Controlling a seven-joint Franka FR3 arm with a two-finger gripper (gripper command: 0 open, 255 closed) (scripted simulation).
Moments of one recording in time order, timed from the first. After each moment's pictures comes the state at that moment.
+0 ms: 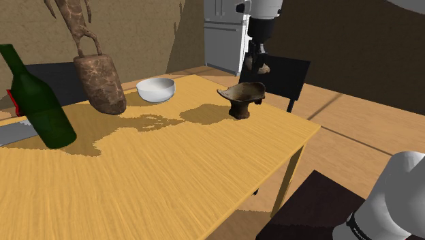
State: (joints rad) arm 0.15 -0.20 0.06 -1.64 -0.07 1.52 -0.73
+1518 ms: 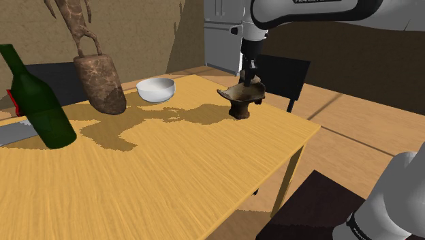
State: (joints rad) arm 0.10 -0.10 0.00 -1.69 -0.08 1.69 -0.81
